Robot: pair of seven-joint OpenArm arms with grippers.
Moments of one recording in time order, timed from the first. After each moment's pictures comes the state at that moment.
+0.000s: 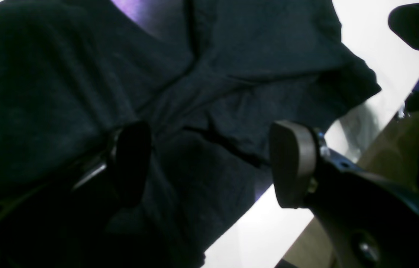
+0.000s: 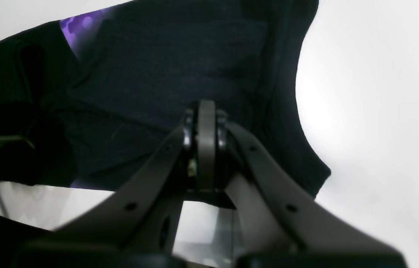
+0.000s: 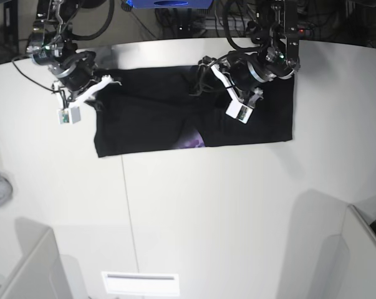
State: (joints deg) left arm 20.3 -1.9 -3.1 102.5 -28.1 -31.2 48.6; right arm -25.4 7.6 11.4 113.3 30.1 10.9 -49.7
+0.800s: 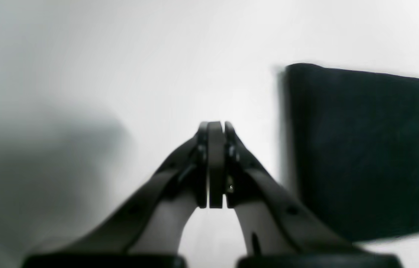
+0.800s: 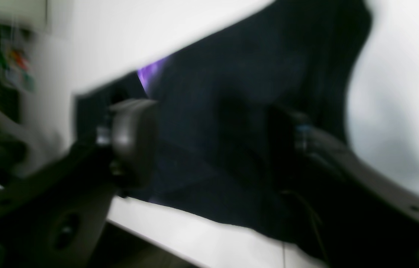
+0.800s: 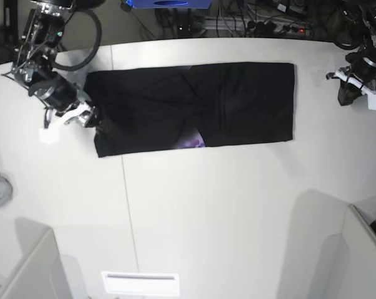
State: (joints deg) left arm 25.7 -16.4 -47.2 97.6 -39.2 -34.9 48.2; right arm -13.8 8.1 22.5 102.1 55.4 11.0 -62.3
